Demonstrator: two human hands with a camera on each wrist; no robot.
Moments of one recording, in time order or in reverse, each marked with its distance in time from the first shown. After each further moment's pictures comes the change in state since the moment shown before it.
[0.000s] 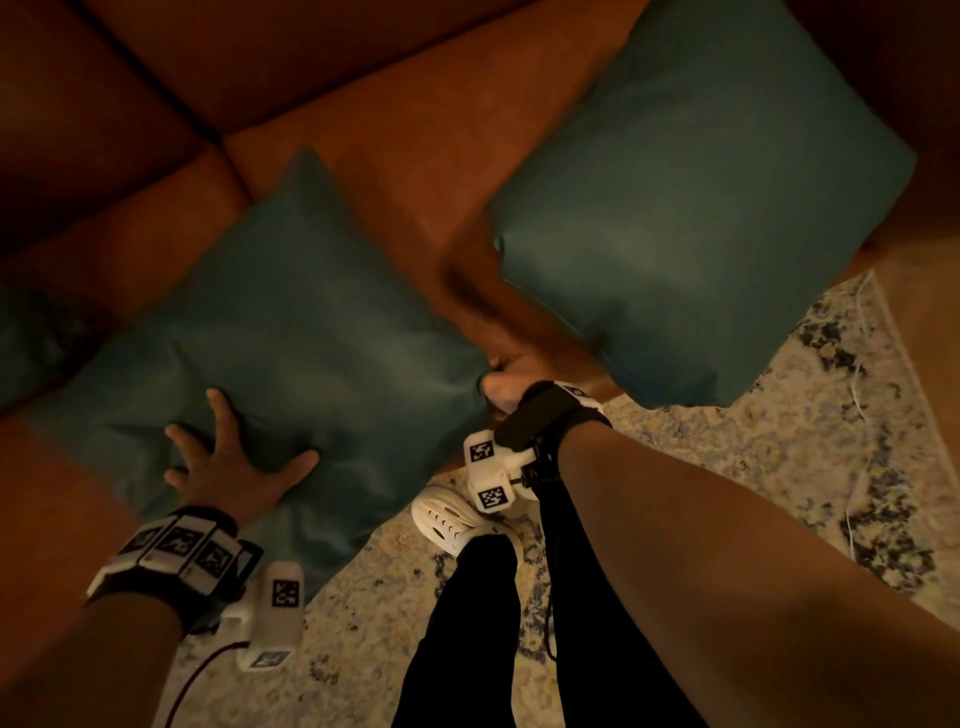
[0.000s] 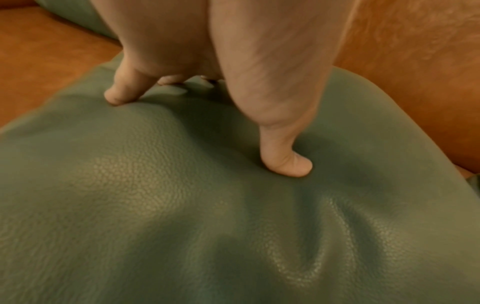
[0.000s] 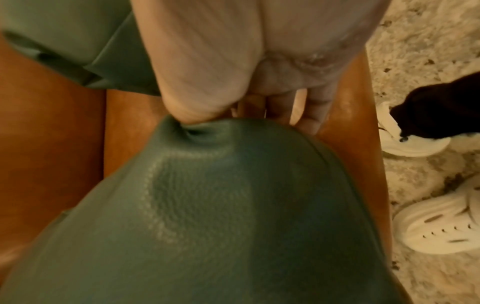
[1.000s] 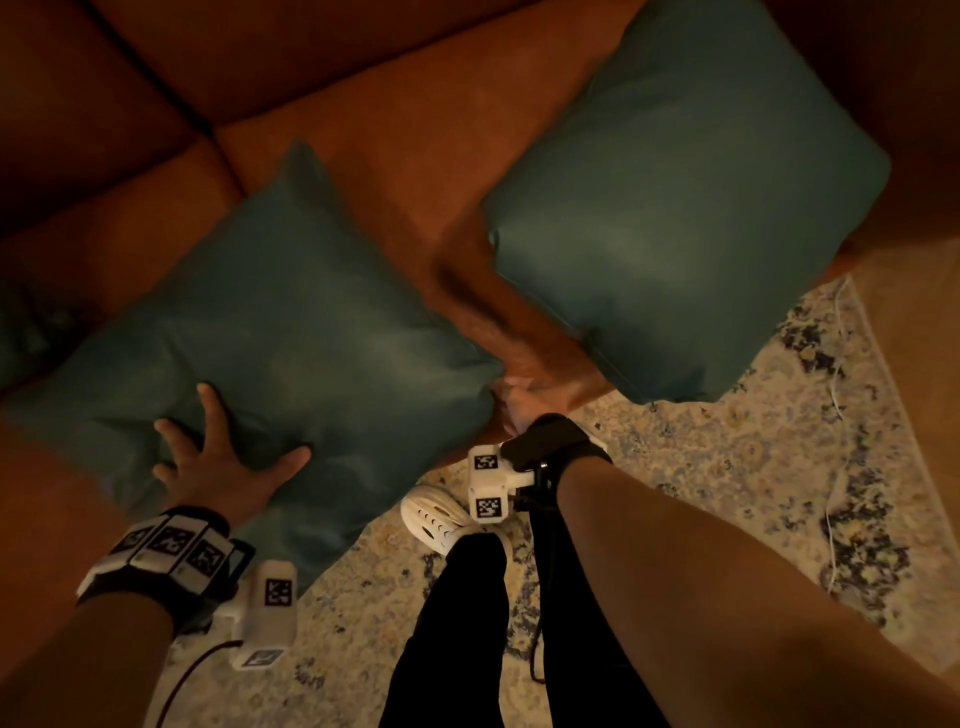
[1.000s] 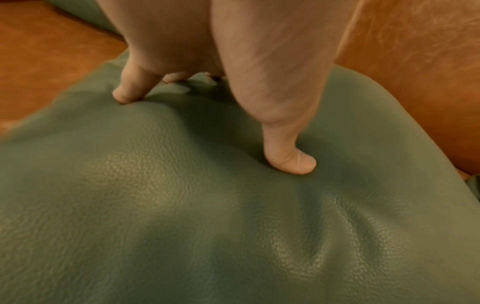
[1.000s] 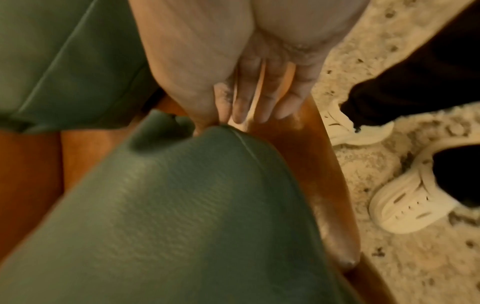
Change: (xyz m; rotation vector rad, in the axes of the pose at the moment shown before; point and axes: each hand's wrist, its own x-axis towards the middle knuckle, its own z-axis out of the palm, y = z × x) left_hand -0.002 -0.007 0.006 -0.036 0.024 0.033; right_hand -0.033 0.033 0.001 0.436 0.215 0.087
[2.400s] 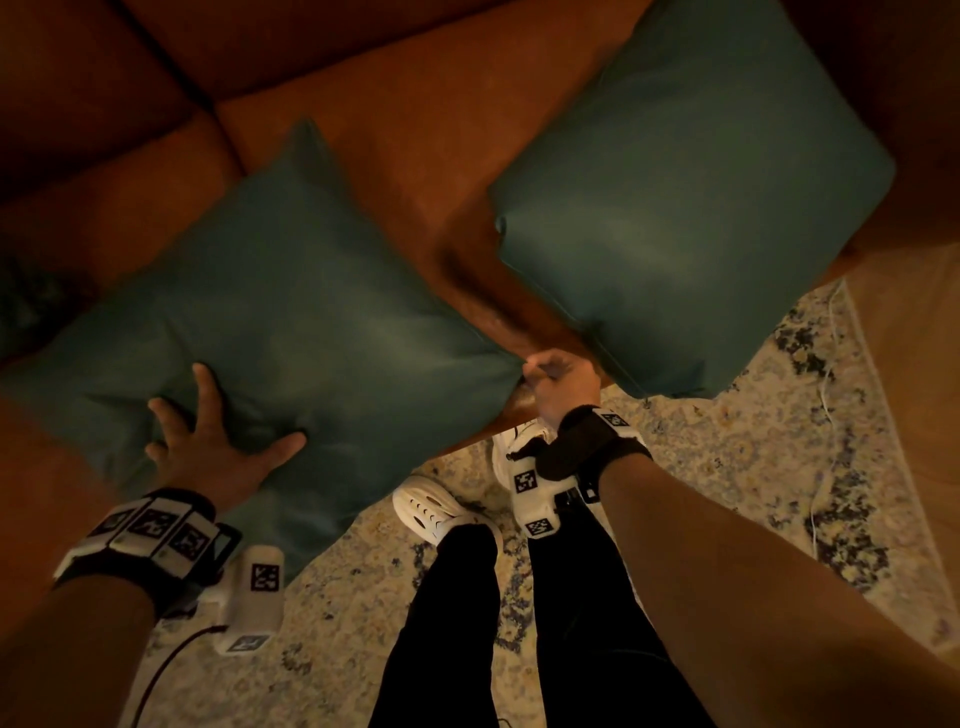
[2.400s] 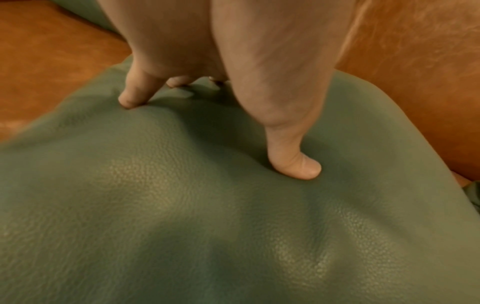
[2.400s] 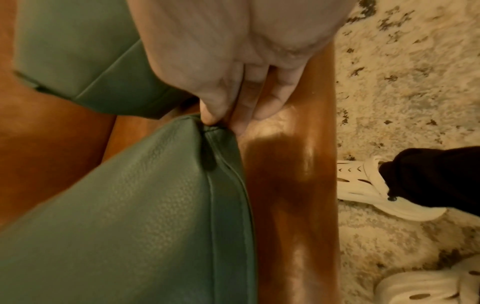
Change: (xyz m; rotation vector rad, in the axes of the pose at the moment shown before) left_hand 0.001 -0.005 -0.002 -0.034 -0.016 0.021; right_hand -0.033 -0.023 -0.031 -0.223 0.161 -0.382
